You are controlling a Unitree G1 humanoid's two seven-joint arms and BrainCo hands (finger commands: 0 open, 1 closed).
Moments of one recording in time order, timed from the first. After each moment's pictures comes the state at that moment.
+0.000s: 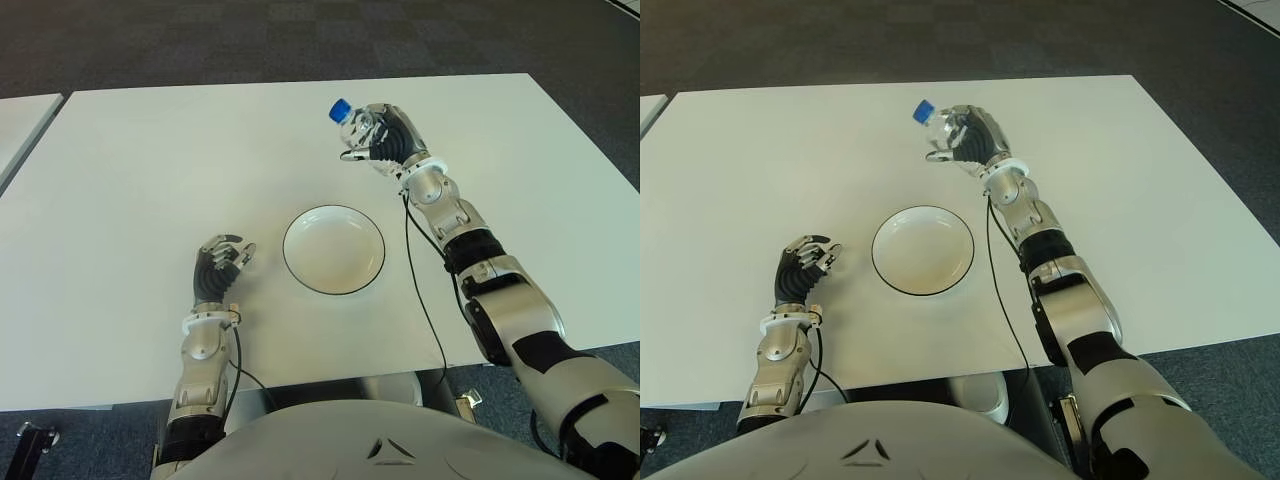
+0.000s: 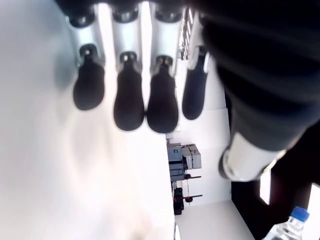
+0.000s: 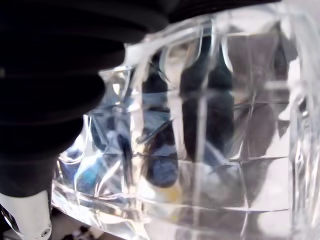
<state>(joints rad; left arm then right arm) 0.27 0.00 0.09 0.12 0.09 -0.24 0.13 -0.70 -0.24 0.28 0.70 -0.42 -0.35 -0.06</state>
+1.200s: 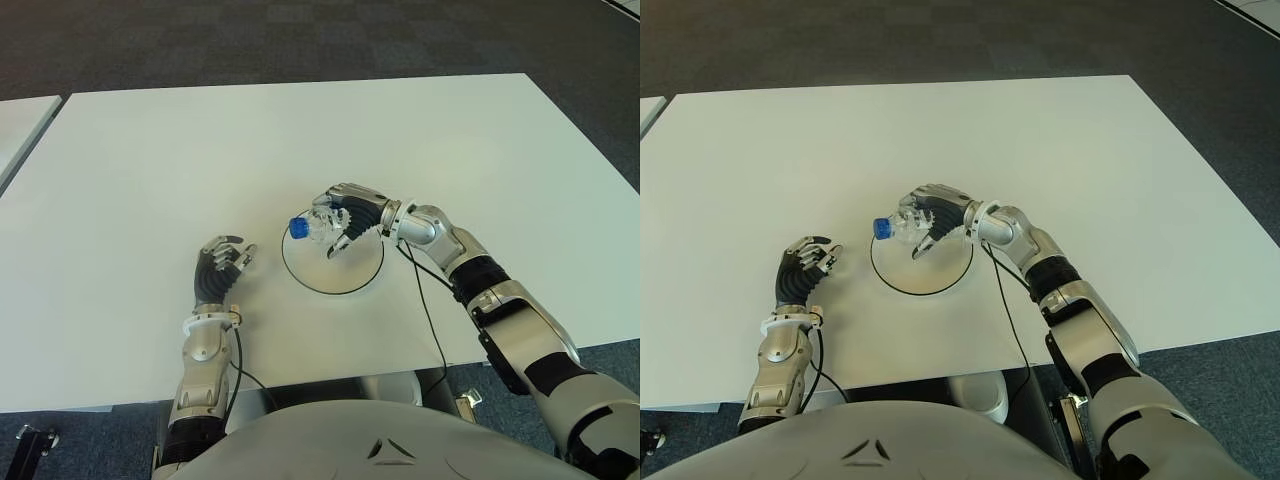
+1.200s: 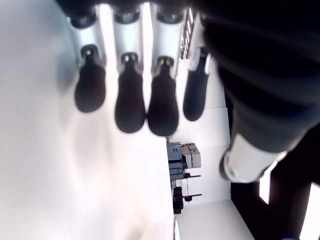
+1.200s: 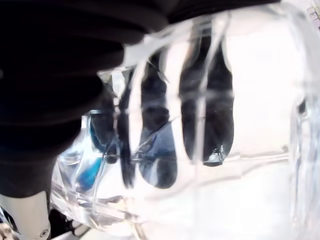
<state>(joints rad) 0.28 -0.01 0.10 0.12 0.09 -0.24 0.13 -0.63 -0.32 0.49 0.72 -0.53 -0.69 0.28</state>
